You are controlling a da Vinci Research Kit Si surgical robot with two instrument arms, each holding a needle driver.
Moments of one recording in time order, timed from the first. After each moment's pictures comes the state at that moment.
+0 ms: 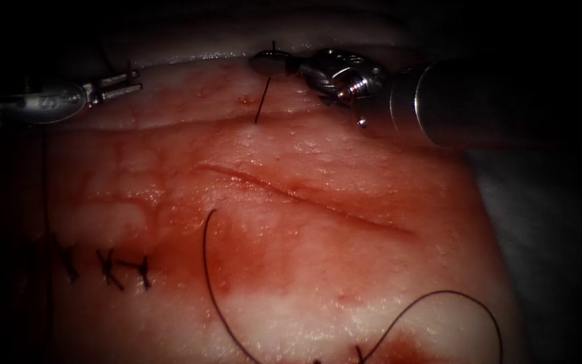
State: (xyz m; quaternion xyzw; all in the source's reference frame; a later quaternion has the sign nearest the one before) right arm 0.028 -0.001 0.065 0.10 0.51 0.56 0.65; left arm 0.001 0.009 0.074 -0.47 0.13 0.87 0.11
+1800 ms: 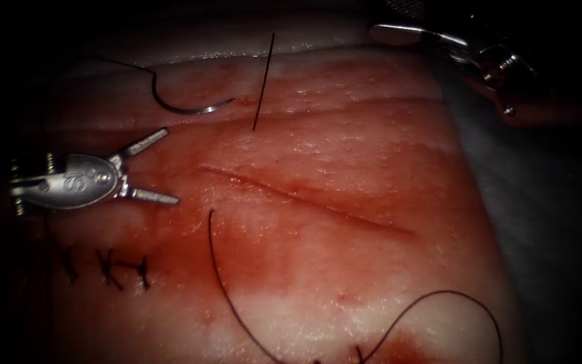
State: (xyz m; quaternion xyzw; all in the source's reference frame) right arm 0.013 0.000 0.059 0.07 0.55 0.50 0.66; left arm -0.007 -0.002 0.063 -0.49 0.03 0.87 0.05
